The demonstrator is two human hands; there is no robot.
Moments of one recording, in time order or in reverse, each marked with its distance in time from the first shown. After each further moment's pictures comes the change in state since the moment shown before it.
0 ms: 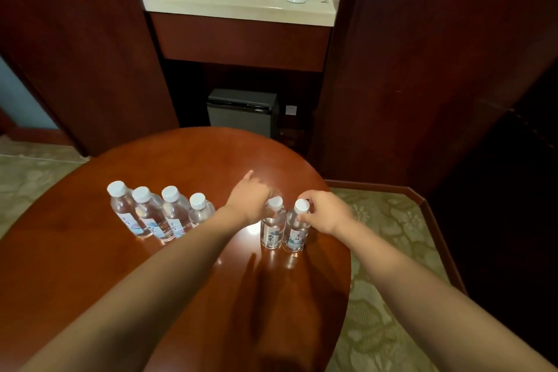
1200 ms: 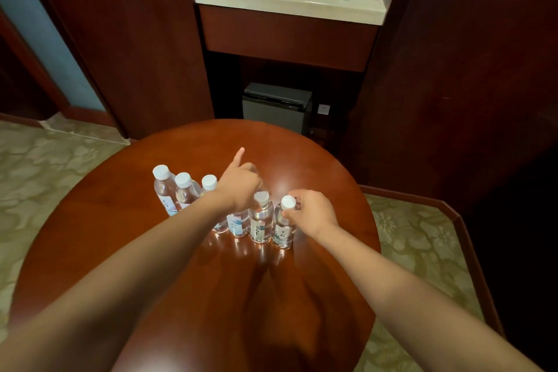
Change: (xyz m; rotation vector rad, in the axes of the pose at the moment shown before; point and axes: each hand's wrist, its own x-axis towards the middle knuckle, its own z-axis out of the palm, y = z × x) left_hand -0.047 -0.073 -0.025 0.248 -0.082 -0.080; right_hand 0.016 -0.088 0.050 0.148 0.032 -0.076
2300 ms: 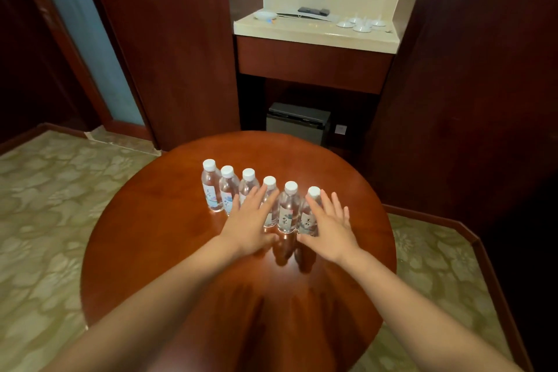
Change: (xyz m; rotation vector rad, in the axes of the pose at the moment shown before) left_hand -0.140 0.036 0.030 -0.387 0.132 -0.231; right_hand -0.096 -0.019 0.016 -0.266 -0.021 -0.118
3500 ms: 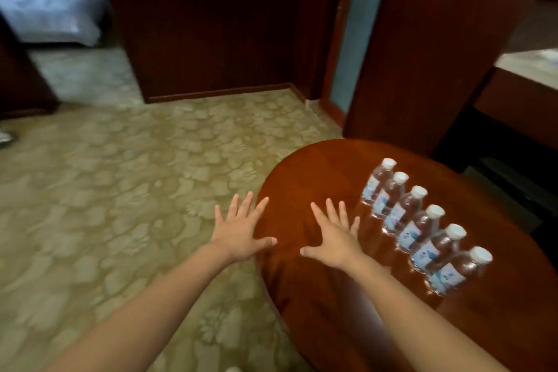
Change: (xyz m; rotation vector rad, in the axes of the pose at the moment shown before) left_hand -0.297 -0.028 0.002 -0.126 0.036 -1.027; right_hand -0.060 -0.176 0.063 -0.231 -0.407 -0.752
